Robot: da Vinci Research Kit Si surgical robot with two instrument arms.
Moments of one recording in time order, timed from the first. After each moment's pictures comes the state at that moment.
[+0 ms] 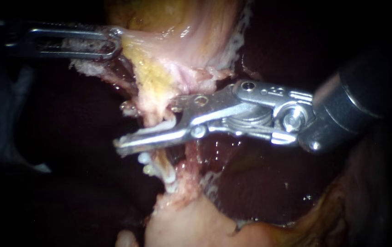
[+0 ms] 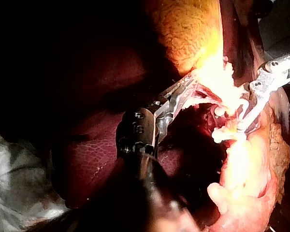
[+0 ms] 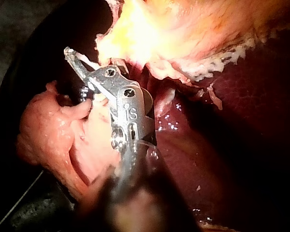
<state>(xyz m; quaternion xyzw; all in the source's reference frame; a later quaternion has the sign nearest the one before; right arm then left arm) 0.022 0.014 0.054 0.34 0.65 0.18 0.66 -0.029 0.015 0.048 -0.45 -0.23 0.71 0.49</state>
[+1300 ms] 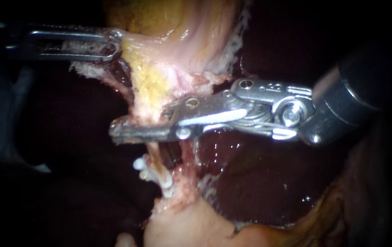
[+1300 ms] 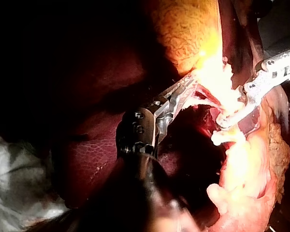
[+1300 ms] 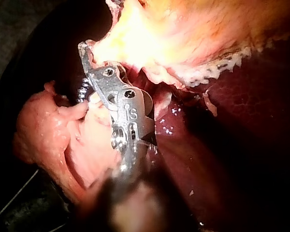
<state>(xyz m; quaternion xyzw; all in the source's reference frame) 0.022 0.014 0.054 0.35 0.63 0.17 0.68 -0.029 0.015 0.048 -0.45 -0.23 0.71 0.49</state>
